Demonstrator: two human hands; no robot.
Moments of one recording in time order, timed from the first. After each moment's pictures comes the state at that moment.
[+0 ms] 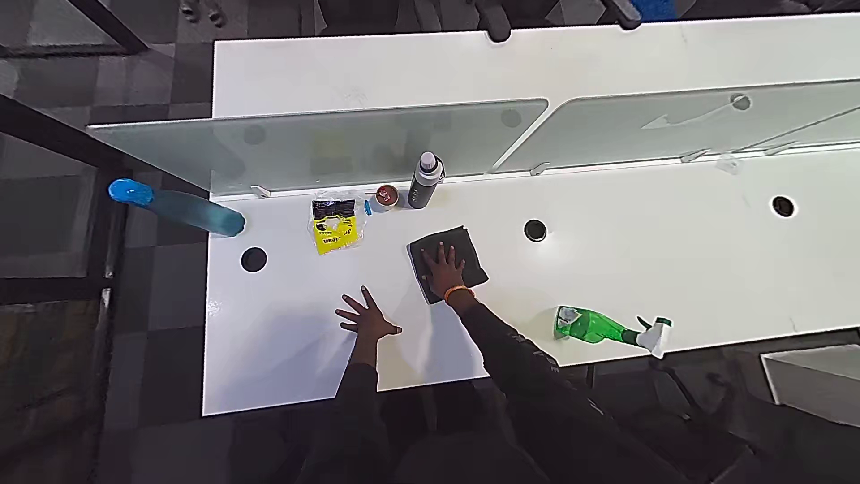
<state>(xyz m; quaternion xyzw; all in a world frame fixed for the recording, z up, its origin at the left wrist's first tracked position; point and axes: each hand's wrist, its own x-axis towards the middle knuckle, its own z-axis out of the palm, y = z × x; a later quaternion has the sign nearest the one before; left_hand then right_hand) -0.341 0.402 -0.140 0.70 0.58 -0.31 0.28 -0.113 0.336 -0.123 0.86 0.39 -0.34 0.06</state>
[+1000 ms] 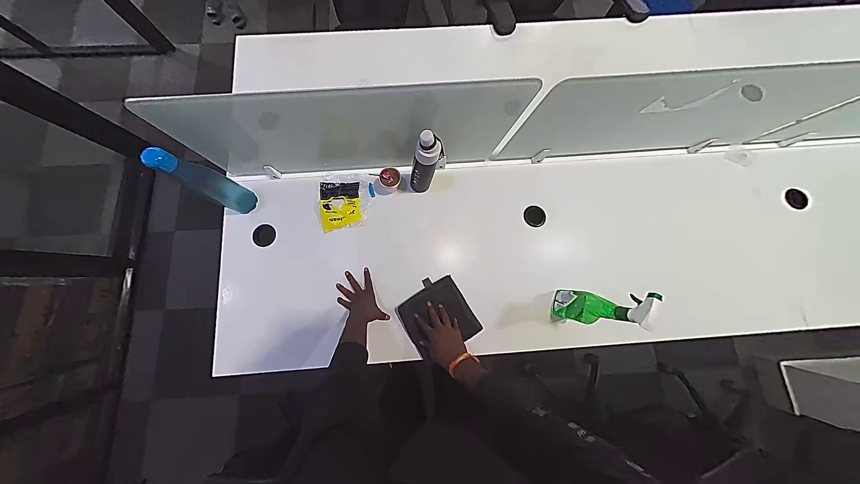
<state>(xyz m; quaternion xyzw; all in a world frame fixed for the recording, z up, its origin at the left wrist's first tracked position) -0.376 0.398 -0.138 0.77 0.51 -0.29 0.27 -0.263 0.170 -0.112 0.79 0.47 -0.39 0.06</state>
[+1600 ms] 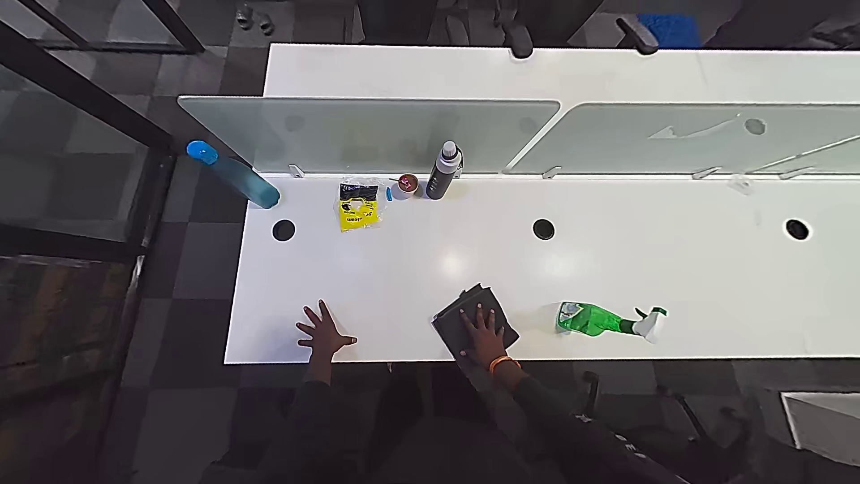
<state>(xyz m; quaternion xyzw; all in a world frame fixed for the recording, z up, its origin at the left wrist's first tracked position) -0.531 0.406 -0.138 0.67 0.65 -0.24 0.25 -0.204 0.120 -0.103 0.83 0.38 -0.39 0.12</state>
